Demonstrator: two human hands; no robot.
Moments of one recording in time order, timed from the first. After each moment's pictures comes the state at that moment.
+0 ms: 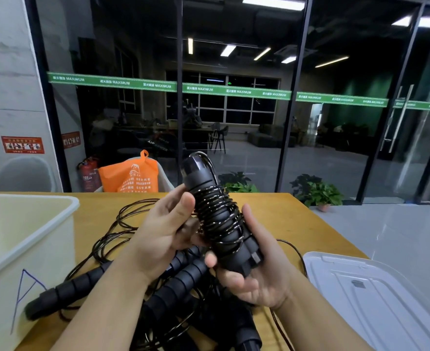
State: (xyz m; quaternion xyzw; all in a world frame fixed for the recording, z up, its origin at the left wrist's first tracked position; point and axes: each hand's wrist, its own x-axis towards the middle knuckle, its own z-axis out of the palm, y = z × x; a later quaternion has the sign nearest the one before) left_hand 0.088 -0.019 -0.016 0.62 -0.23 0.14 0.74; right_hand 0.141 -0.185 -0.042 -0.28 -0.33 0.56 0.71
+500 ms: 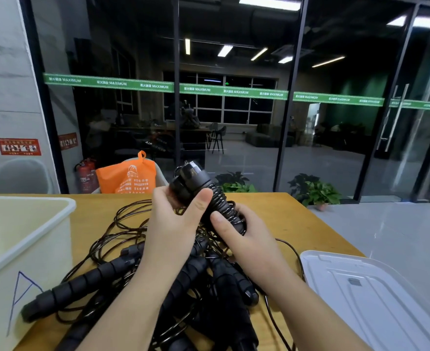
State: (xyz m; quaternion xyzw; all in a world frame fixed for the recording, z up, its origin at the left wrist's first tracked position) left_hand 0.092 -0.048 -0.015 0.73 0.03 0.37 0.58; right_hand 0.126 -0.180 -0.027 -0.76 -0.29 -0.04 0.59
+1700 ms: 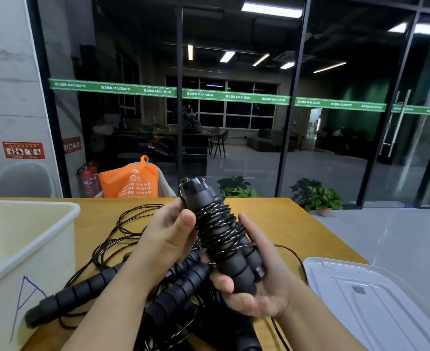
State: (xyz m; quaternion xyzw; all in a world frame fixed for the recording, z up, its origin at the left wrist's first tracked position) left_hand 0.082 -0.026 -0.017 0.68 -0.21 0.22 0.67; right_hand 0.140 -0.185 -0.041 -0.34 -0.34 0.57 0.67
